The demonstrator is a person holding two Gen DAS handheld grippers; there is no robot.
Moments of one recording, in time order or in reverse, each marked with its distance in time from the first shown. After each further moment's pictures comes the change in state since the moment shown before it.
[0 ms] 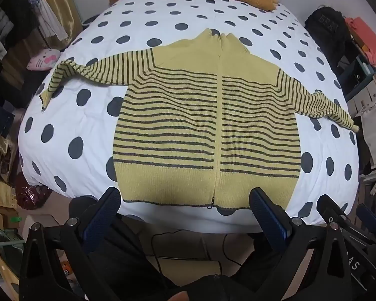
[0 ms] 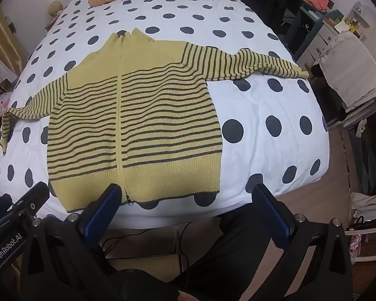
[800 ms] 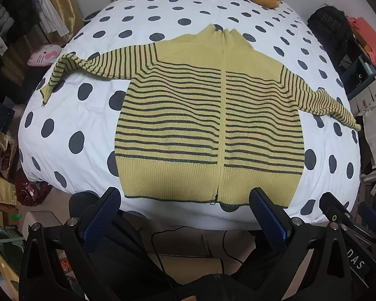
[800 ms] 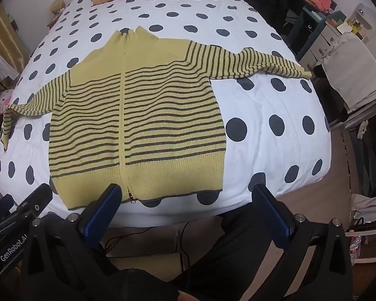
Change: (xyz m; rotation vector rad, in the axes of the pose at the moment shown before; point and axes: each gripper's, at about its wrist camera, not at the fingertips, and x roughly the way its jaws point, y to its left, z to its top) left arm 0.006 0.003 -0.006 -0.008 0.002 0.022; right arm -0.001 0.008 -0.004 -0.002 -0.001 -0.004
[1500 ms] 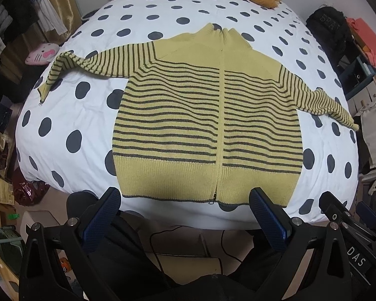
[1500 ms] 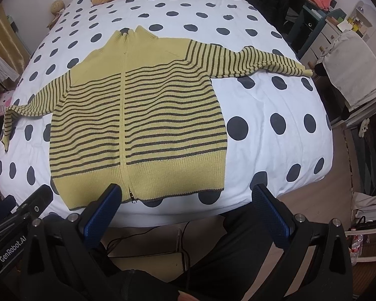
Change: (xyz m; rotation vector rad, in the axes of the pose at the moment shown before) left arm 0.003 0.002 -0.001 -0.001 0.005 -0.013; right arm 0.004 -0.002 0.002 -0.004 0.011 0.009
